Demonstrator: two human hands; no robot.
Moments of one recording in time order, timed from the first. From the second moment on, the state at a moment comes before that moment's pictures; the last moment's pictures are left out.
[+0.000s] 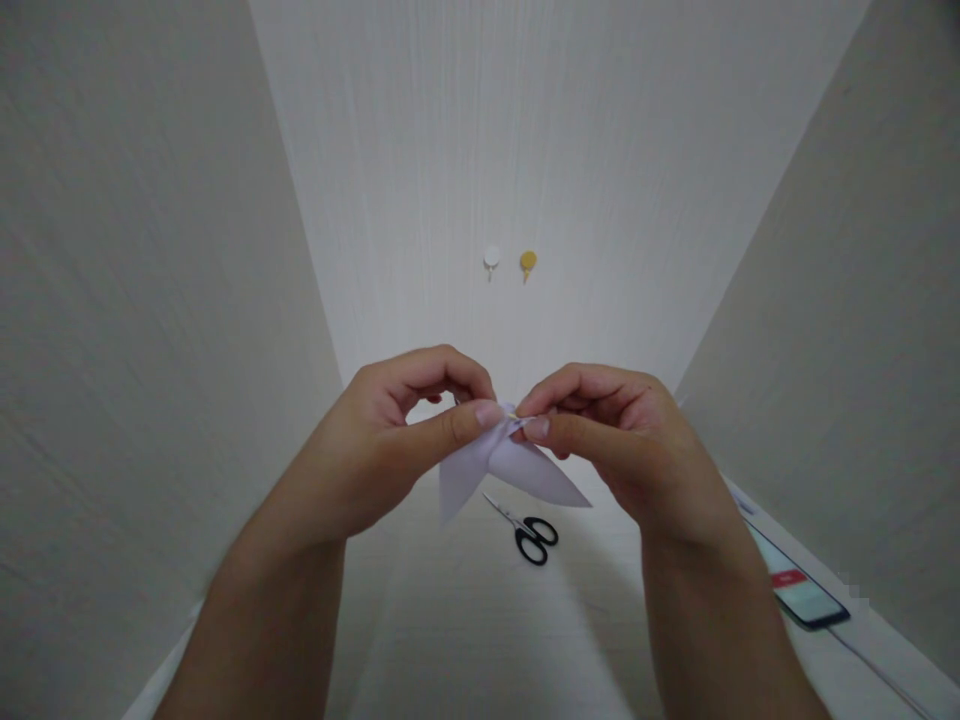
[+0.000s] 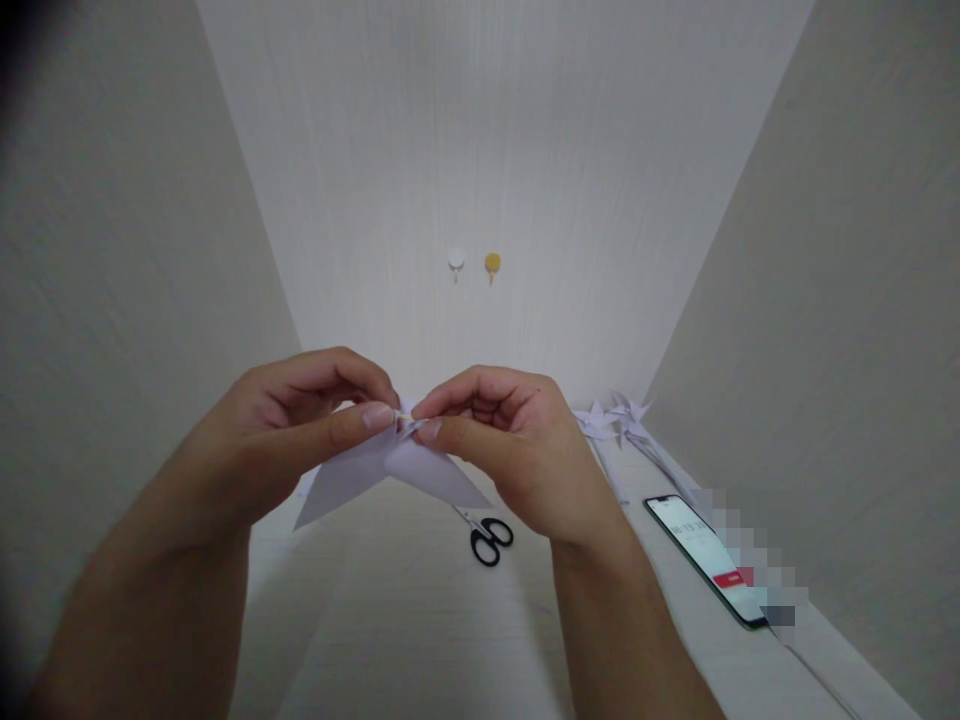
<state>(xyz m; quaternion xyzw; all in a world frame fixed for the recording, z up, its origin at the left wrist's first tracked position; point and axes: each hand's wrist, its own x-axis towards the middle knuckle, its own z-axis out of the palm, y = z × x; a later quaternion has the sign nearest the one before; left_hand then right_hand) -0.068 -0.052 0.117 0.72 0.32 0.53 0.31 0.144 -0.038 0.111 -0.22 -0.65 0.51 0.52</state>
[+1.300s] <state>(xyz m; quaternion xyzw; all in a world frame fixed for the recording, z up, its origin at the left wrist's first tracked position) -0.065 -0.060 0.121 0.72 0.35 0.54 0.27 0.143 -0.038 0.113 -0.25 -0.66 0.48 0.52</state>
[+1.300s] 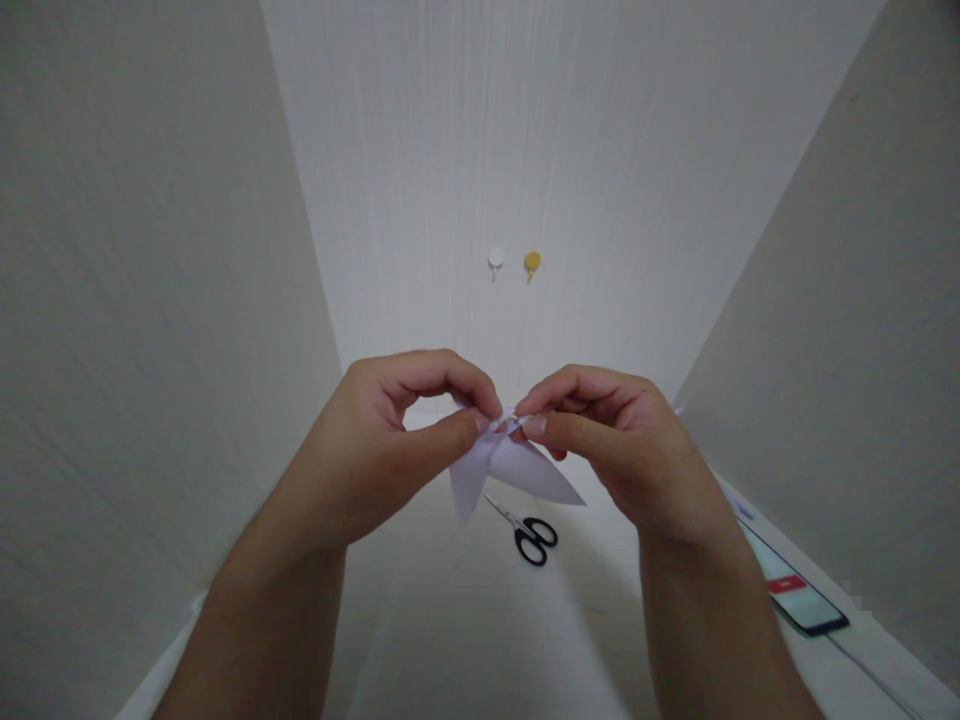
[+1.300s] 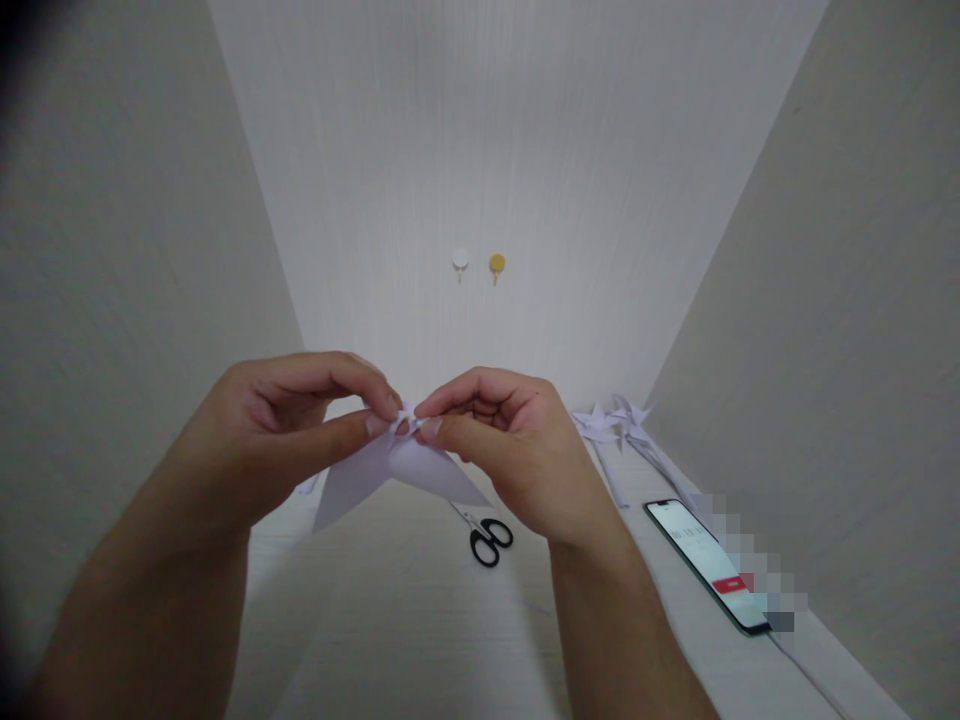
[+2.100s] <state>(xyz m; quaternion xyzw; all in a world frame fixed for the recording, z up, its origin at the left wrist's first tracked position) -0.067 -0.055 0.119 0.73 0.32 0.54 0.28 0.144 -0.038 0.111 -0.22 -0.63 0.56 0.48</state>
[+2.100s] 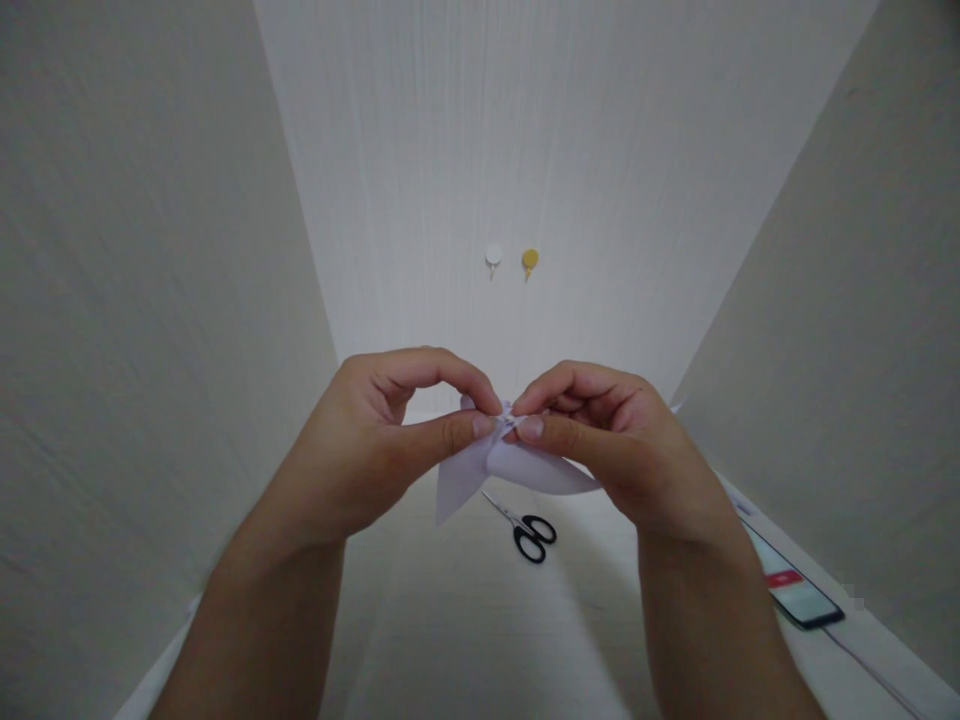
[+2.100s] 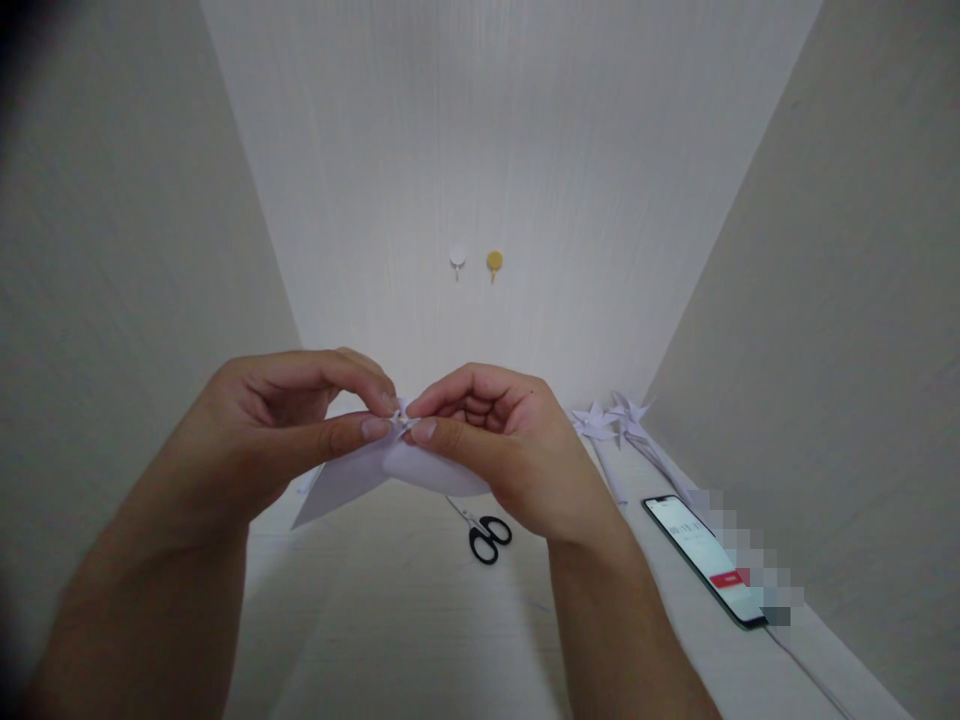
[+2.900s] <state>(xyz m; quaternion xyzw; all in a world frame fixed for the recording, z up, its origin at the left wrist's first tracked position) -0.070 -0.059 0.122 0.76 0.34 0.49 0.24 0.147 -0.037 0.106 -0.20 -0.70 0.52 0.45</state>
